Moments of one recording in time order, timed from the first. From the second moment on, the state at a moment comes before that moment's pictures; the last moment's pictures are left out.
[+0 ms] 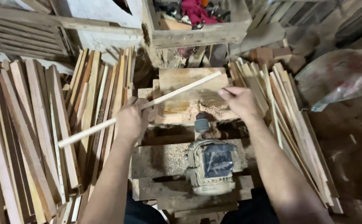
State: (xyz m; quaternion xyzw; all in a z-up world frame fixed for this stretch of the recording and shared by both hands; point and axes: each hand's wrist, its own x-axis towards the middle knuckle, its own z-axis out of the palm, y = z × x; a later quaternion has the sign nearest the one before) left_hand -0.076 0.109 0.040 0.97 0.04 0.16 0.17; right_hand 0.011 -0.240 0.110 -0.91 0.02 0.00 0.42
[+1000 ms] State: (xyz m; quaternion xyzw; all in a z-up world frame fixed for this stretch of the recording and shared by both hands) left_hand -0.288 0.175 0.079 0.86 0.23 0.10 0.44; right_hand -0.117 0.061 0.082 -0.67 0.00 0.25 0.69
